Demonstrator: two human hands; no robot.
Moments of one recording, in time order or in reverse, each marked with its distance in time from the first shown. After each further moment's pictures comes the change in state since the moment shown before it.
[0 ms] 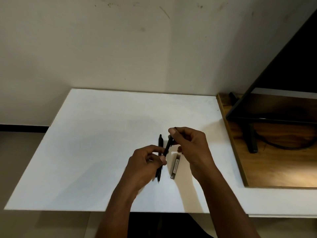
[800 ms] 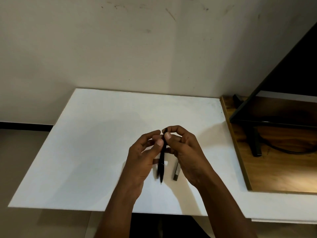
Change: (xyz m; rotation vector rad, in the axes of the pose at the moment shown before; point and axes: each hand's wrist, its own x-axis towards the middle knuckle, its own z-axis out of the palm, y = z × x) left_hand -0.002 0.009 -0.004 -0.443 0.073 0.127; right_hand -0.009 -0.001 0.016 0.301 -0.342 -0.062
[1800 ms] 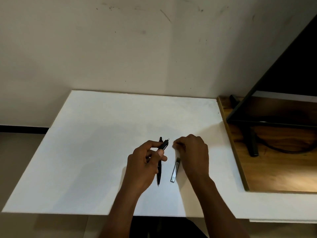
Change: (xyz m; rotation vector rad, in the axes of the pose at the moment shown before) left_hand -0.001 -0.012 -0.001 0.430 0.023 0.114; right_hand 0.015 0.031 -0.032 -1.320 0.399 -0.118
